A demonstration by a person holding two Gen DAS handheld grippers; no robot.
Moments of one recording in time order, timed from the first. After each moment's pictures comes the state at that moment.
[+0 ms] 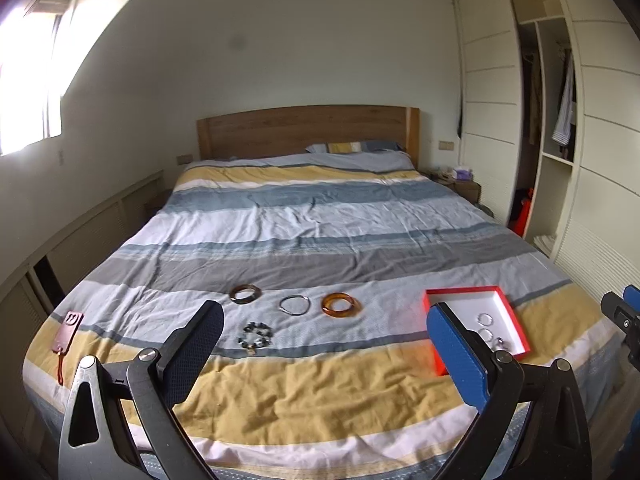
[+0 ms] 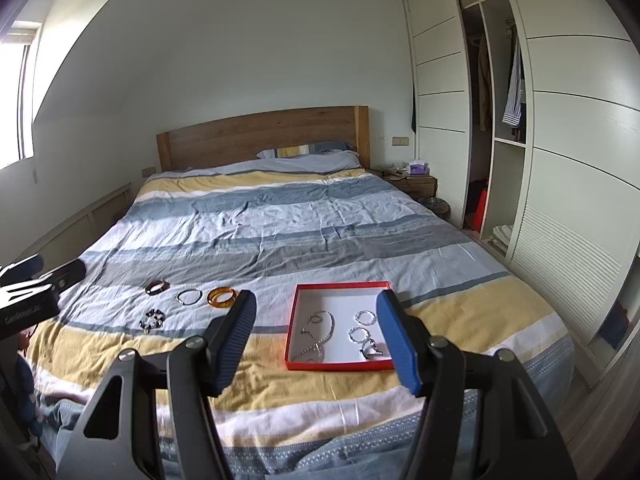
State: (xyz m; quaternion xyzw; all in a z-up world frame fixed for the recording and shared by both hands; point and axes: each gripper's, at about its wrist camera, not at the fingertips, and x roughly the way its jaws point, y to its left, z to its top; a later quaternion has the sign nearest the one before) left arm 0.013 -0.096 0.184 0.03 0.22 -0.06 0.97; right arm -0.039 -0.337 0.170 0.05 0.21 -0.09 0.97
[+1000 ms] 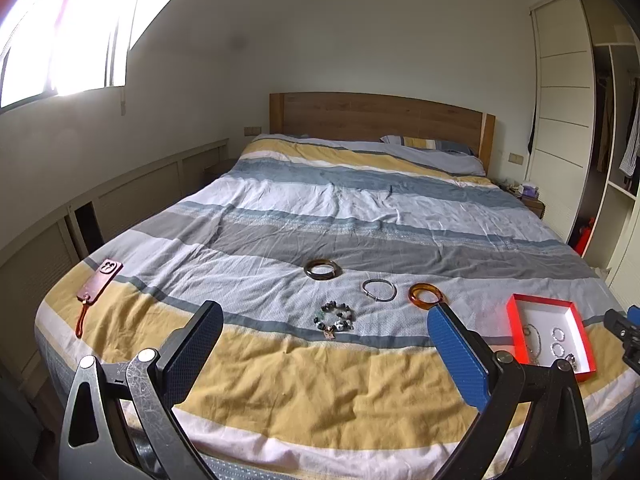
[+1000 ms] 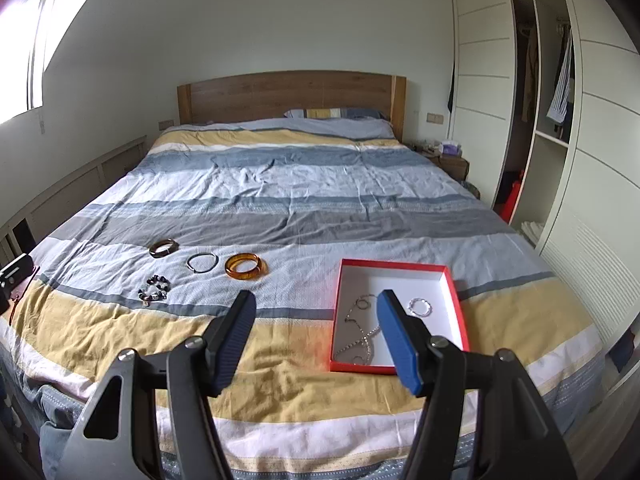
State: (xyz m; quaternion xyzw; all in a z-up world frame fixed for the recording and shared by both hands) left arm 0.046 0.001 0.127 -0.02 0.24 0.05 0.97; right arm 0.065 -0.275 0.111 0.01 0.28 -0.05 0.96
